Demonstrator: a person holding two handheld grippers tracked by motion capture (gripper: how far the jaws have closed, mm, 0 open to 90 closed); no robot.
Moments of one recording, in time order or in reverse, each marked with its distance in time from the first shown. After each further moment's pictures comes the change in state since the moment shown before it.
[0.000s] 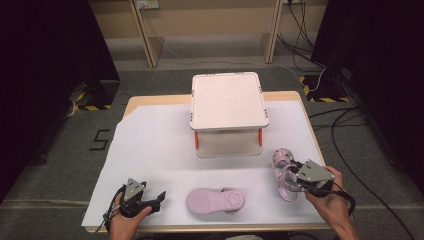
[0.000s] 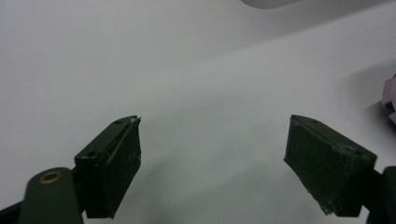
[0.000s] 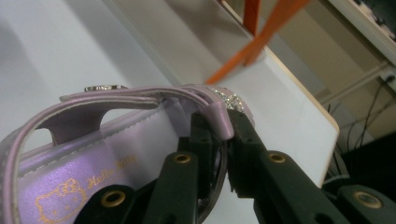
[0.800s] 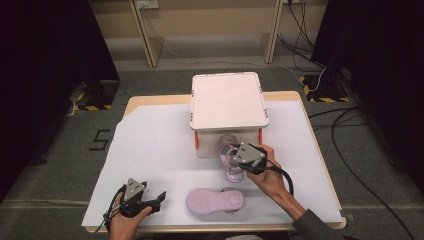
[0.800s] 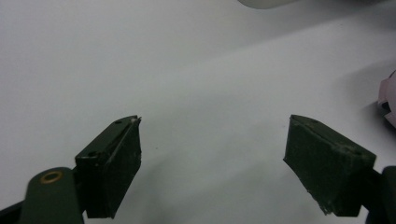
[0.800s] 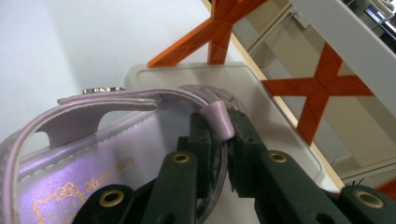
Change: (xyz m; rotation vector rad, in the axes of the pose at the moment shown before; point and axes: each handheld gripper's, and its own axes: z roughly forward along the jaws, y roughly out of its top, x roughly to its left) left arm 0.000 0.000 0.001 -0.003 -0.013 -0.004; right arm 0.049 0.106 0.108 -0.141 0.102 -0.134
